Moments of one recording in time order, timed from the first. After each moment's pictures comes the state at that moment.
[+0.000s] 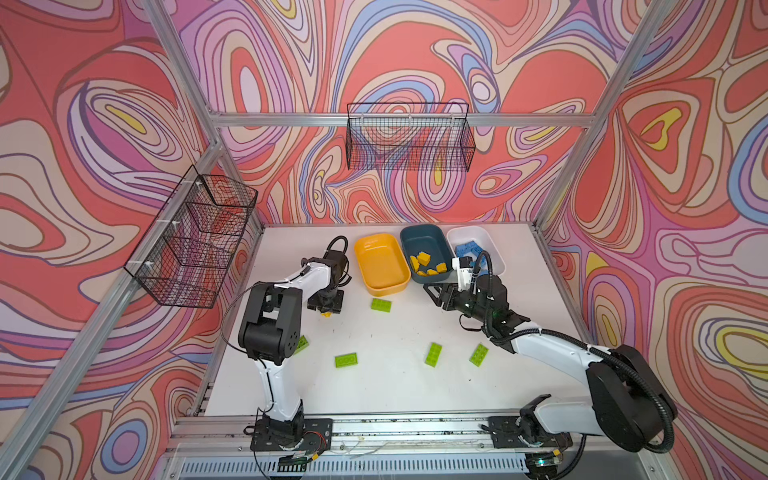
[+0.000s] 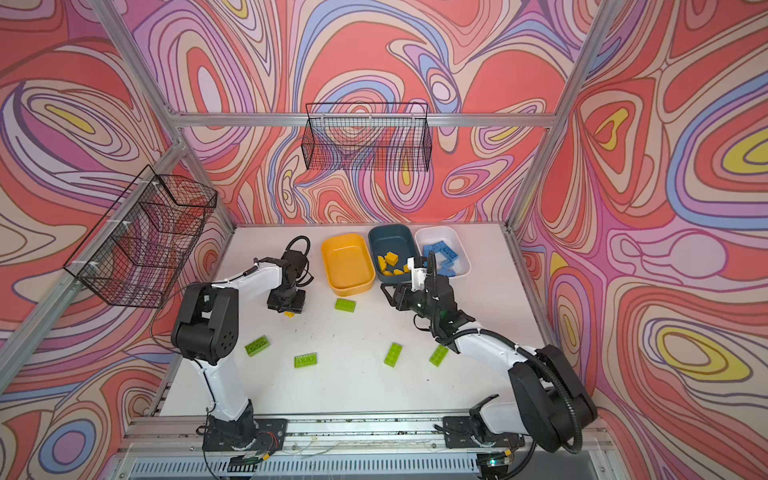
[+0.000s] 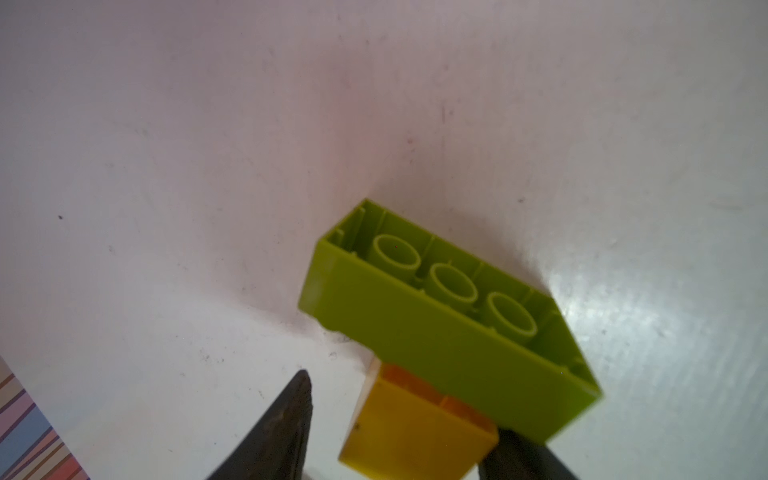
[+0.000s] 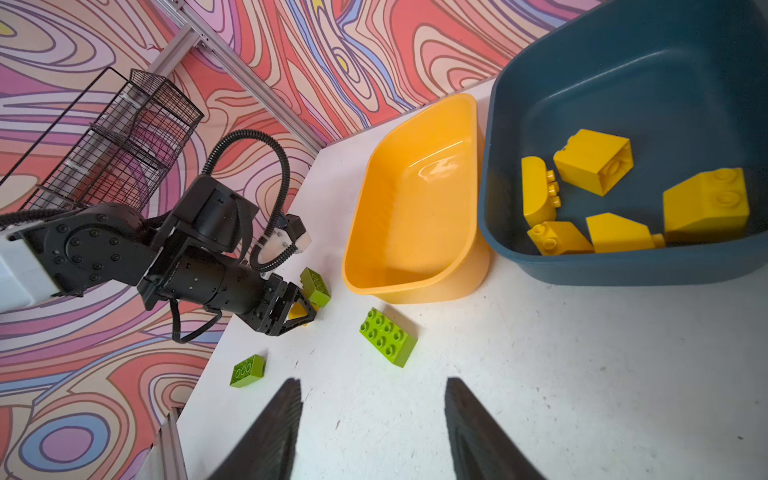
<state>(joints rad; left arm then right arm) -0.22 1.92 1.29 -0.87 -0.25 -0.18 0.46 1.35 0.62 0.43 -0.34 0.63</state>
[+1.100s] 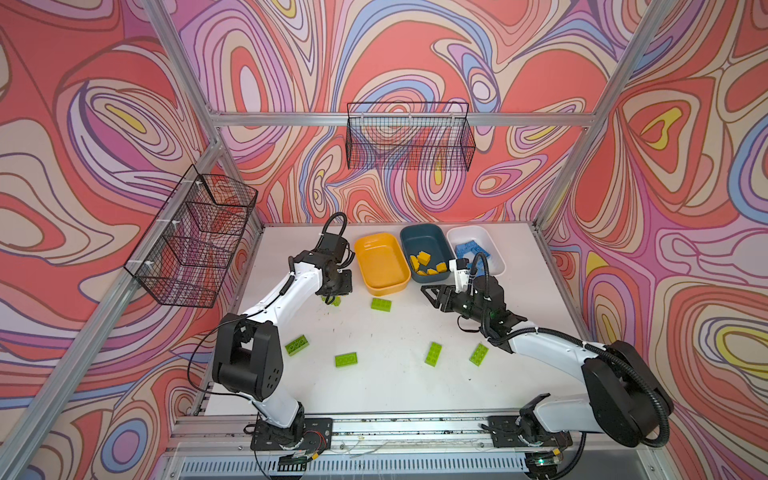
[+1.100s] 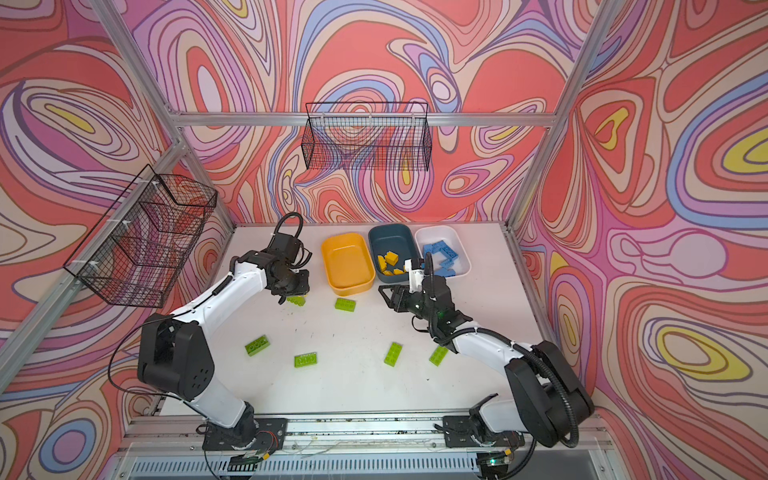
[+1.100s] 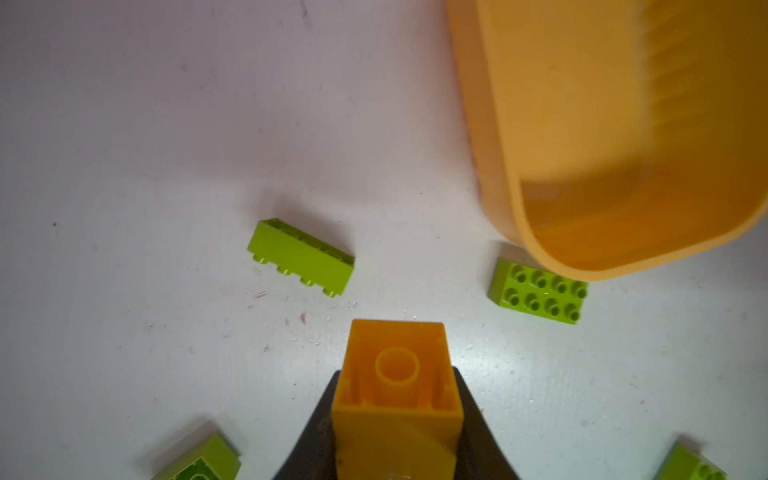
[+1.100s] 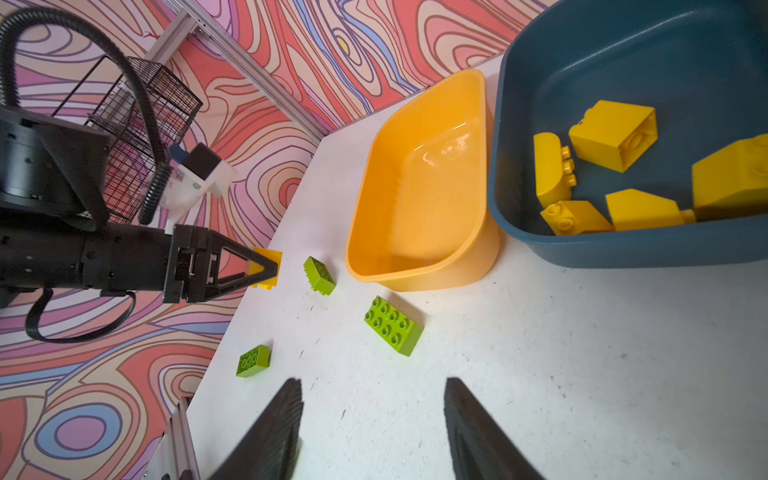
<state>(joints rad) -0.32 1.64 1.35 -0.85 -0.02 -0.38 0.47 1.37 0.61 0.44 -0.36 0.65</state>
